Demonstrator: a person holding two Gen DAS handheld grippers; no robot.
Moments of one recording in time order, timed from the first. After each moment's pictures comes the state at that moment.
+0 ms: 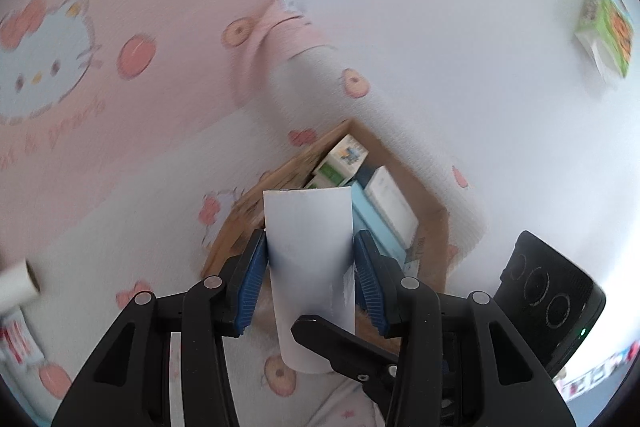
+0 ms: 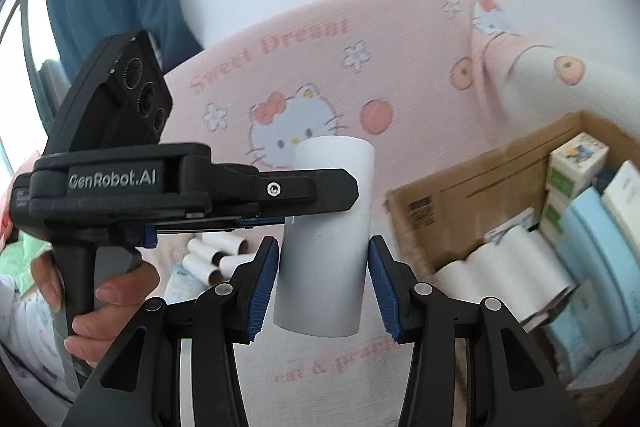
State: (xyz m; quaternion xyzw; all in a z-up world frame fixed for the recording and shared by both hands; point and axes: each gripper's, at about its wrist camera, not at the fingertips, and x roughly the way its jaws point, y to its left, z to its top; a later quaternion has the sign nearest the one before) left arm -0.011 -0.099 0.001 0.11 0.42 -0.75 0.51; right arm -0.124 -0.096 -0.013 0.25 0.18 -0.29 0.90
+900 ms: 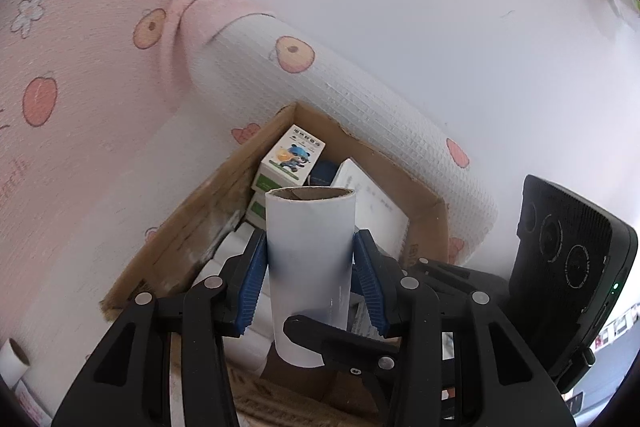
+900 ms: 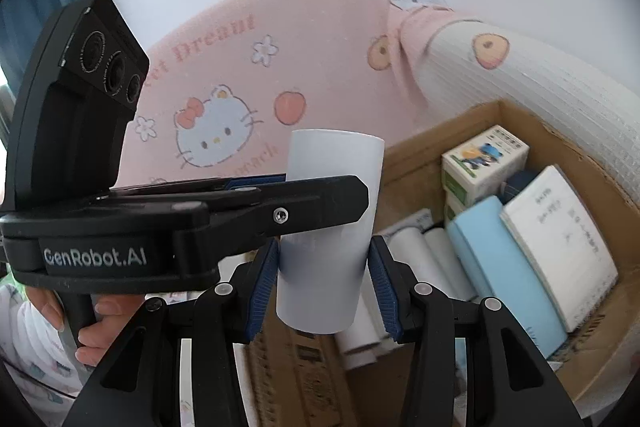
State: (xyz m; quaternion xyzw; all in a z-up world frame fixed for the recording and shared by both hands) left arm -0.114 -0.185 -0.003 0.20 0.40 -0.76 0.47; right arm -0.186 -0.197 -0.011 0.30 0.26 -0.33 0.86
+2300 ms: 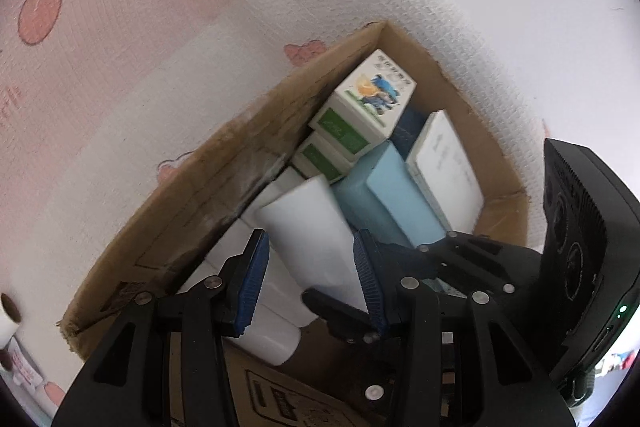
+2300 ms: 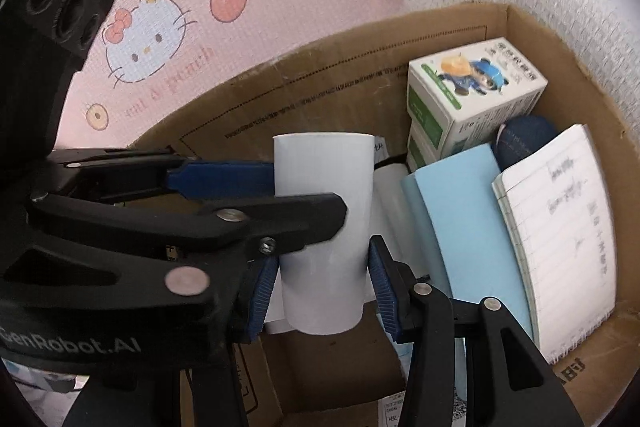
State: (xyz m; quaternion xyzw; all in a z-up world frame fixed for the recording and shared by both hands) left arm -0.111 -0.236 -0.077 0.28 0.51 -0.66 0.48; right arm -0.170 -0.274 -0.076 0.33 0.45 -0.30 0.77
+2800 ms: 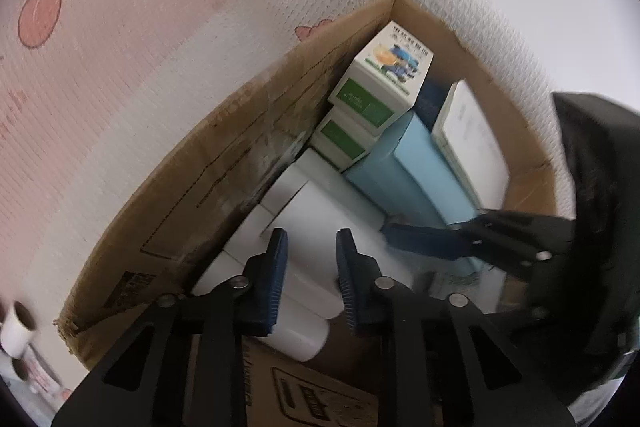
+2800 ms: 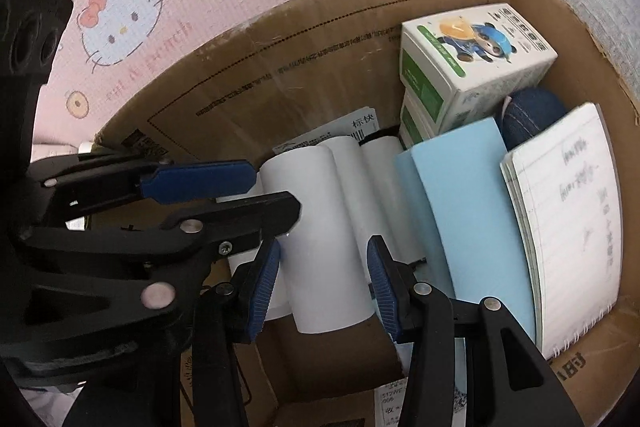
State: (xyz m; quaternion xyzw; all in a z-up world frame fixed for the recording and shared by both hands) left arm -0.108 -0.226 -0.091 0.33 0.48 -0.65 0.48; right arm -0.165 -0.303 -0.089 0.36 0.49 -0.31 0.73
